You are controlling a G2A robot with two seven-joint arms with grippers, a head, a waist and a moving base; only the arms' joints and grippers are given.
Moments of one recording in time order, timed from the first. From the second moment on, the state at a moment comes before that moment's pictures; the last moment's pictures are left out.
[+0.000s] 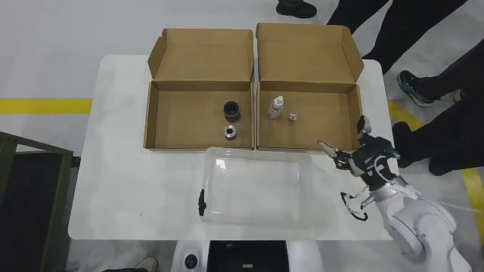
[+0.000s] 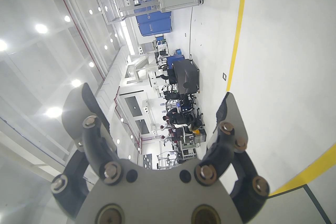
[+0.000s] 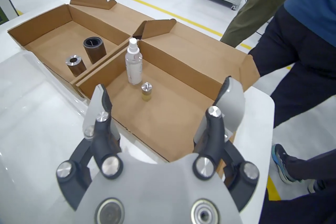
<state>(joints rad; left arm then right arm) -0.01 -0.37 -0.75 -1.25 2.03 -0.40 0.22 -1.79 -1.17 1.68 -2.13 -1.35 -0.41 0.05</state>
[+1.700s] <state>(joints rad) -0.01 -0.37 -0.75 -1.25 2.03 -0.40 0.22 -1.98 -1.17 1.79 -2.13 -1.33 -0.32 -0.07</state>
